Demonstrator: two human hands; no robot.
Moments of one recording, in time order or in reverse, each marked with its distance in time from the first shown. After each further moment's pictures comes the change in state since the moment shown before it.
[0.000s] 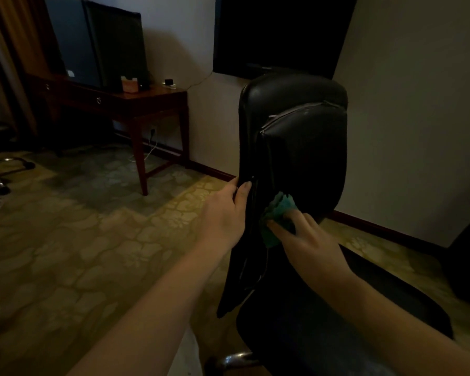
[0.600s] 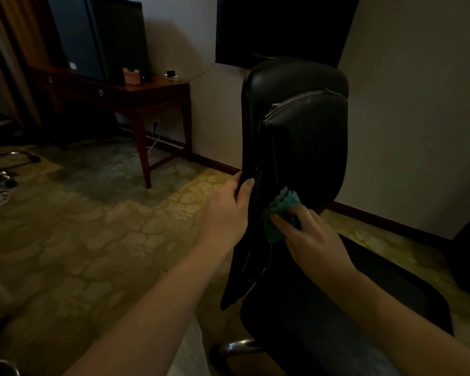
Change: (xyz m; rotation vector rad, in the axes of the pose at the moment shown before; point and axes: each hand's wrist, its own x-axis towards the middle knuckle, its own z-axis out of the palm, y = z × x) left_hand -0.019 0.000 0.000 -0.056 0.003 -0.026; right_hand -0.014 0.000 0.013 0.086 0.075 0.010
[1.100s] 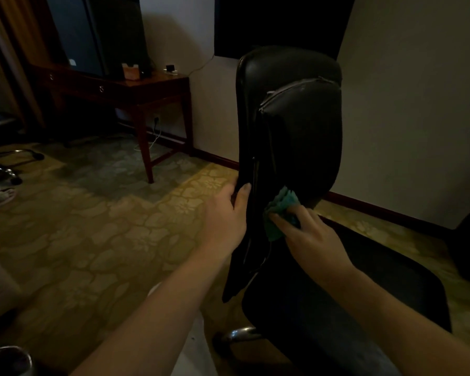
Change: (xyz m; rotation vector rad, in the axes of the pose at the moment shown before) left_hand -0.031 -0.009 0.008 -0.079 0.015 -0.055; right_hand -0.024 -0.007 0.005 0.044 0.006 -0.001
